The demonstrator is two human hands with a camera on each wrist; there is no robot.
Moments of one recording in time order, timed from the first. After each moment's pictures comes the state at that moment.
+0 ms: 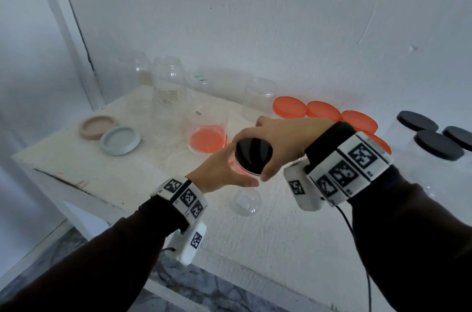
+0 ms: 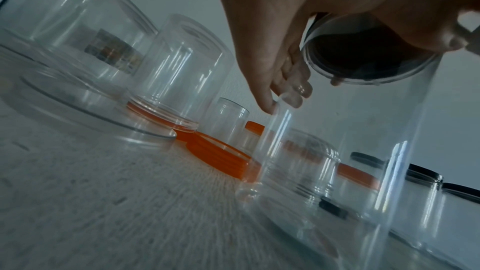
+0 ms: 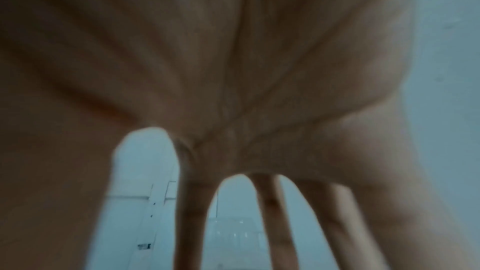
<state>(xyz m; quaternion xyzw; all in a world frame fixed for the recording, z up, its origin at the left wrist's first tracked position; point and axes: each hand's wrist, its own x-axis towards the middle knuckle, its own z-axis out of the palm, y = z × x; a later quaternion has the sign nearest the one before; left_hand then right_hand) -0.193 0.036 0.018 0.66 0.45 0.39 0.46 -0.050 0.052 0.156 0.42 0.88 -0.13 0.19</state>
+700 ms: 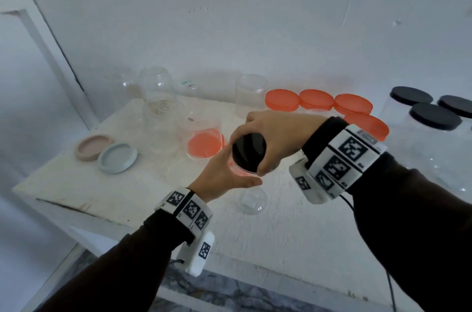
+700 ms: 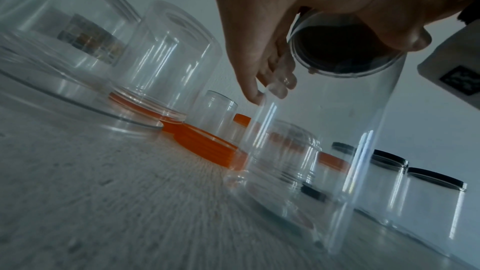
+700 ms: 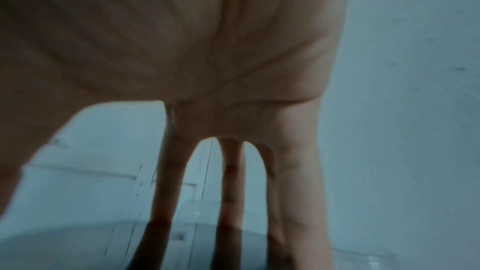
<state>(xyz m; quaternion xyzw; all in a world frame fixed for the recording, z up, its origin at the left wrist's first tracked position) -0.188 0.033 0.022 0.67 0.46 0.40 0.43 -0.042 0.053 0.147 0.40 0.90 -0.13 0.09</state>
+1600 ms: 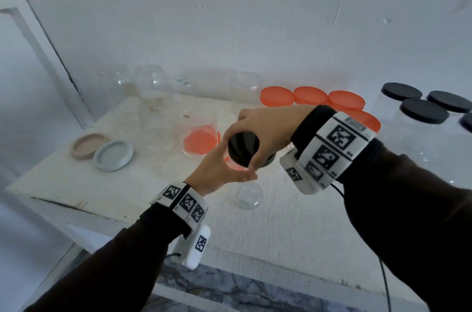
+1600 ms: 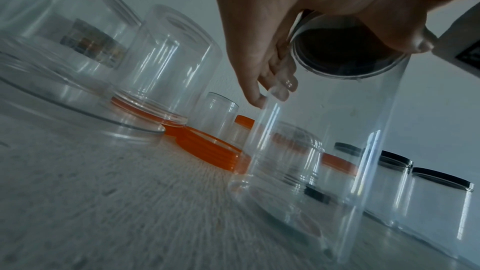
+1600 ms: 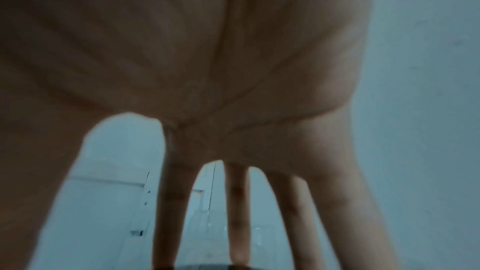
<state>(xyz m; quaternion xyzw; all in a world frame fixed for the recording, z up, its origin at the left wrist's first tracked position) -0.191 0.037 0.016 0.67 0.47 0.39 0.42 -0.050 0.051 0.152 0.42 0.89 -0.10 0.15</state>
